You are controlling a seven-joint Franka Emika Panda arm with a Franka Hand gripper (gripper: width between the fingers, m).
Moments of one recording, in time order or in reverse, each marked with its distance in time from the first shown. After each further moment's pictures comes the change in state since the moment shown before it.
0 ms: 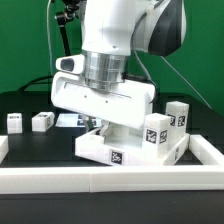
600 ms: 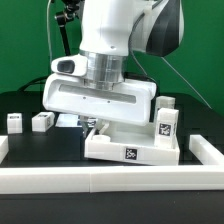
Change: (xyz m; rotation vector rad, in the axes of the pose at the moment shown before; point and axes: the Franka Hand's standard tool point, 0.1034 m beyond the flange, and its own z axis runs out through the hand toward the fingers) arm 0.003 0.004 0.000 -0.012 0.000 -0.359
